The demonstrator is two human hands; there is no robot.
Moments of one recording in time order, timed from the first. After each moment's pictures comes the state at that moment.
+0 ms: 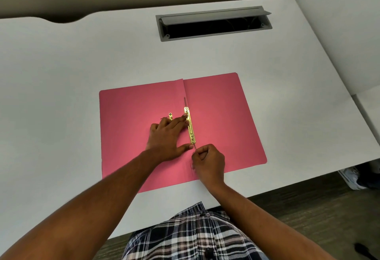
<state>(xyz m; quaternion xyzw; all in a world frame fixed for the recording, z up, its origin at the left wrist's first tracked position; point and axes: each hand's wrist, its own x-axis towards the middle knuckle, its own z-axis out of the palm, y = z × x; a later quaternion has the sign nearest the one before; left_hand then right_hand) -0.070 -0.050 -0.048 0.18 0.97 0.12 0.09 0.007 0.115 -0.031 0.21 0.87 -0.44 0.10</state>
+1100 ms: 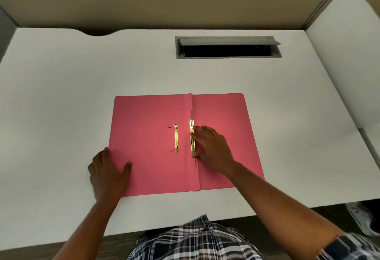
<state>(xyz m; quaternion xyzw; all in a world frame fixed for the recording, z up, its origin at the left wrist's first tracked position) 0.042 -0.144 -0.028 -0.35 0.91 0.23 0.03 -0.087 0.158 -0.021 -0.24 0.95 -0.15 0.15</state>
